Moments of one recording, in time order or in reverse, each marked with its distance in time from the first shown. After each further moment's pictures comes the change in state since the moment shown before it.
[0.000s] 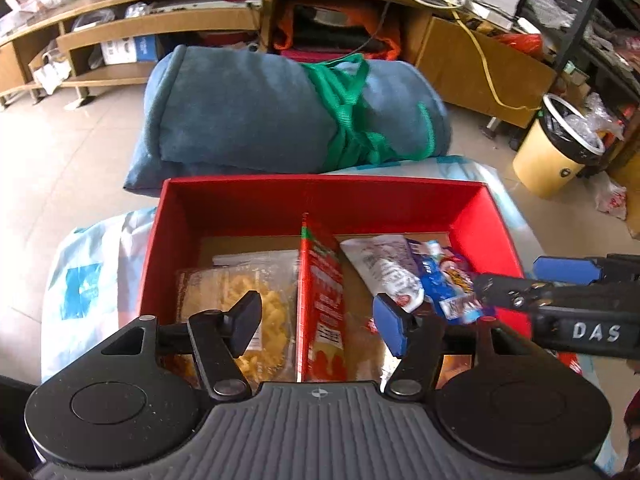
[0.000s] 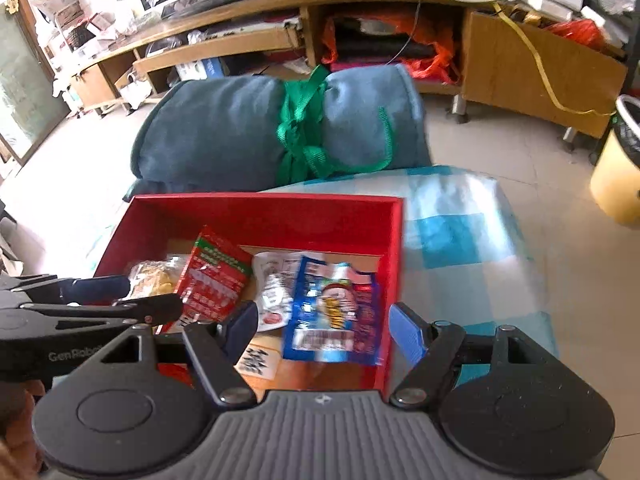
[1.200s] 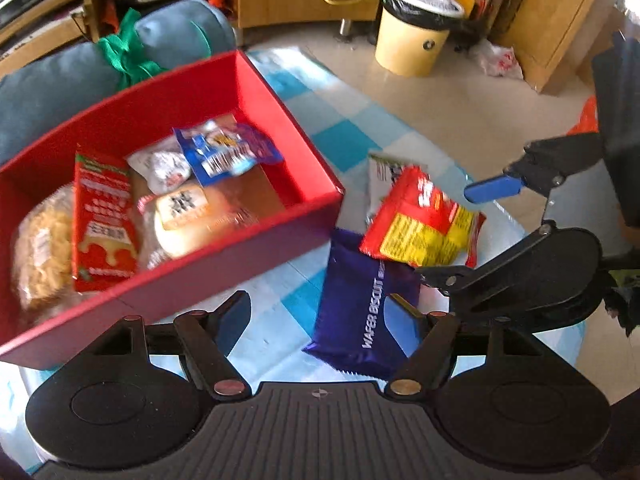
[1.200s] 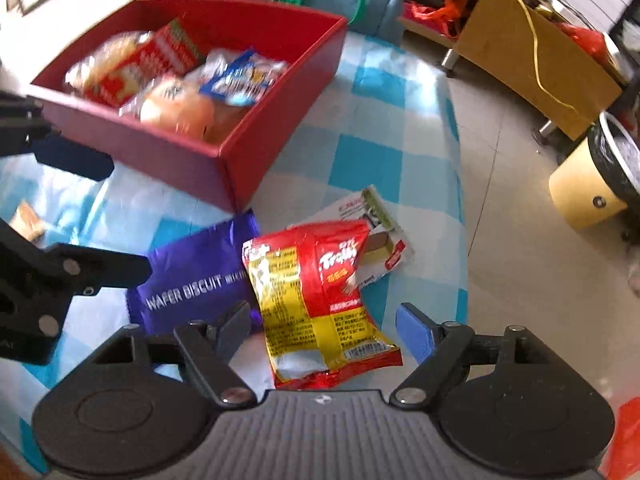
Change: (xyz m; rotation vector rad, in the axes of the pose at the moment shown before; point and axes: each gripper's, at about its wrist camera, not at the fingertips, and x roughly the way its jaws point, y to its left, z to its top) left arm 0.000 -0.118 -0.092 0.369 0.139 -0.188; right arm -0.010 -0.046 -0.122 -0.363 0.219 -0.164
